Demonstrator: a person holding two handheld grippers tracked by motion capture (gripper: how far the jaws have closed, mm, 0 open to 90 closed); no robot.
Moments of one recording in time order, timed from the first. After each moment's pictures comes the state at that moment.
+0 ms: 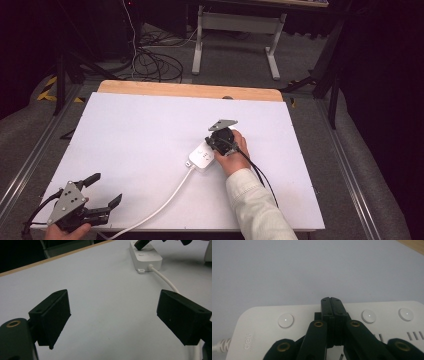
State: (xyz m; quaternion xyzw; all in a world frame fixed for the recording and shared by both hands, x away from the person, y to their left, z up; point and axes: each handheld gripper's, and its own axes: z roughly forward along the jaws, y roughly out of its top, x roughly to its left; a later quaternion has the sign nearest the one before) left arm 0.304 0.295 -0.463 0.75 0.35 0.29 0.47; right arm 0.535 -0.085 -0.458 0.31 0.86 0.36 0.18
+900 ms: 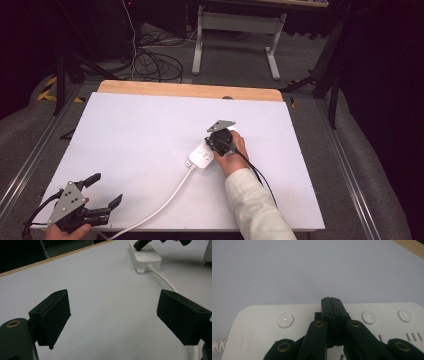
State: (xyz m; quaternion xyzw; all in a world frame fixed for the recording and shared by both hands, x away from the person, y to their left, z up) left arm 0.304 0.295 -0.462 0.75 0.35 0.29 0.47; right arm 0.533 -0.081 -0.459 0.31 0.87 0.35 0.19
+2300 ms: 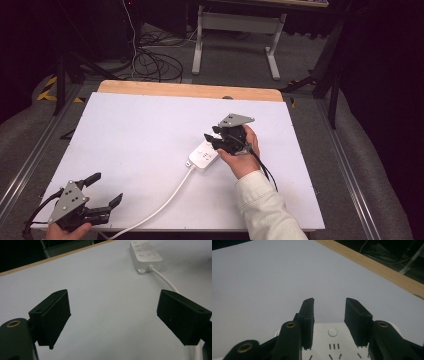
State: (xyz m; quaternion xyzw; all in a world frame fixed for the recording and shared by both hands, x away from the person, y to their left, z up) left arm 0.305 0.294 -0.463 0.75 0.36 0.29 0.47; right arm 0.504 -0.102 -0.403 0.29 0.83 0.43 0.19
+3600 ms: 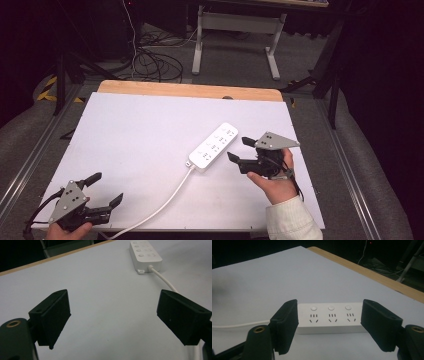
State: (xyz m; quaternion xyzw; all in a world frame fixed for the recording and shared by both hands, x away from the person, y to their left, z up) left arm 0.306 0.293 -0.462 0.75 0.36 0.29 0.47; right arm 0.435 -0.178 -0.383 0.28 0.80 0.49 0.20
